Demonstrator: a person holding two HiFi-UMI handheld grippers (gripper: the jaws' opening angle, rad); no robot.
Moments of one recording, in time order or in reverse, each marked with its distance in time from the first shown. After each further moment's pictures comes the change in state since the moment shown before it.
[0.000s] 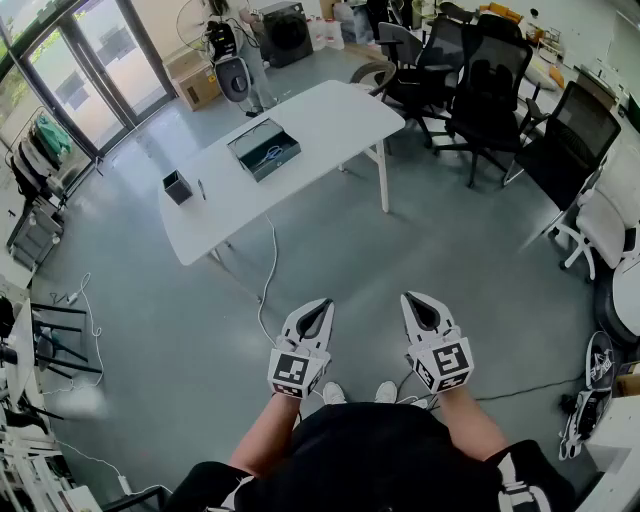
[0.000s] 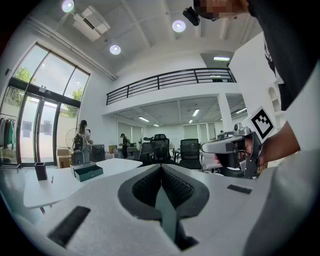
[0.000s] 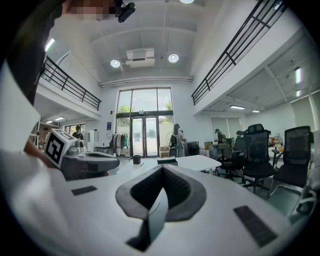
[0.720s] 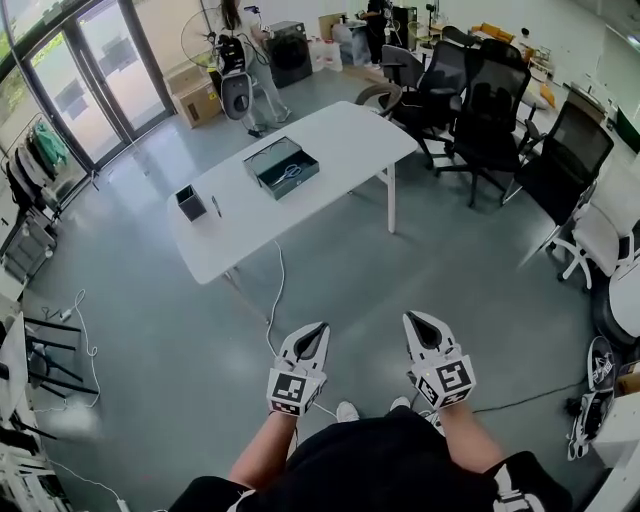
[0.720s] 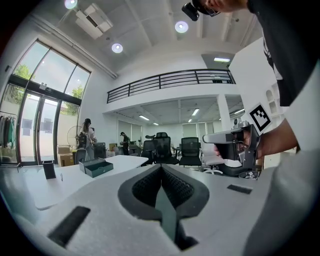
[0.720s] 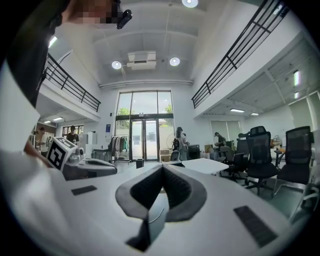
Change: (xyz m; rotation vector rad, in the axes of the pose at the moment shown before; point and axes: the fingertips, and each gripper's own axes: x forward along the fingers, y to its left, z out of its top) left arm -0.077 0.097 -0.027 -0.010 0.022 -0.021; right arm 0.050 0.098 0.010 0.008 -0.040 -0.025
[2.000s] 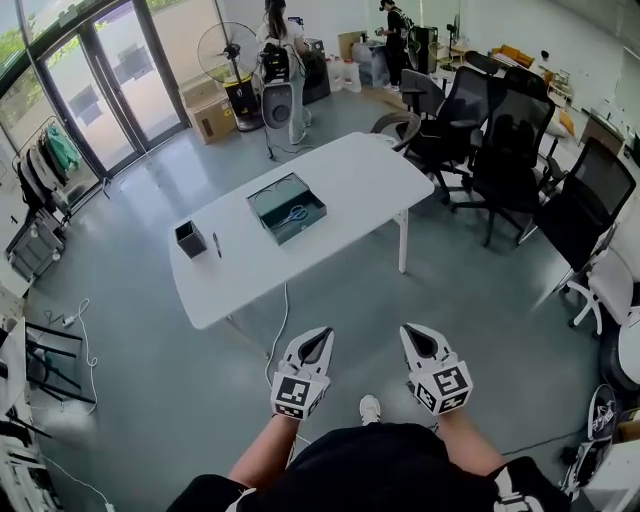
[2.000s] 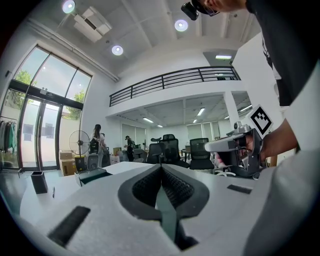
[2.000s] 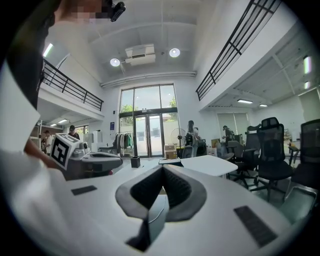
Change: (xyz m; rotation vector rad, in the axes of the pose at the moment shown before) left arm 0.153 0.081 0.022 0.026 -0.028 0.048; right arm 0.142 -0.104 -0.003 0.018 0.062 0.092
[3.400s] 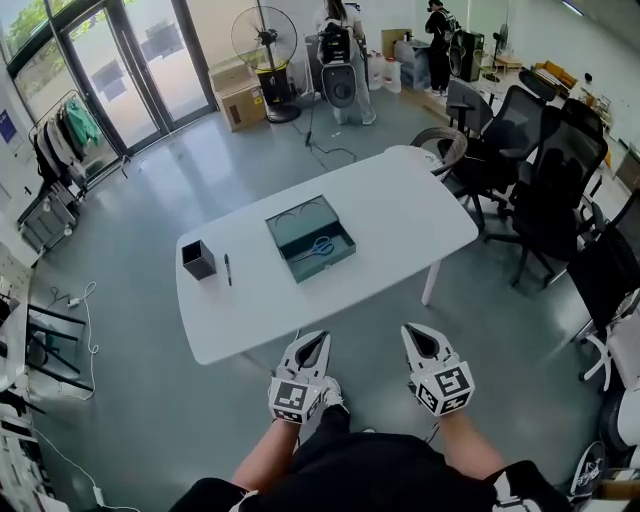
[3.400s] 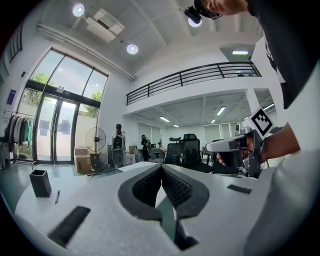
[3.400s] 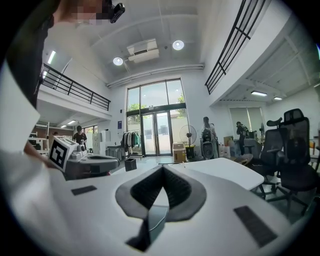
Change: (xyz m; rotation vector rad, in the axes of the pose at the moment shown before) left arm 0.121 0.170 -0.014 -0.063 -0.001 0.182; right arm 0.219 -0.079 0.025 -0.006 0.026 0.139
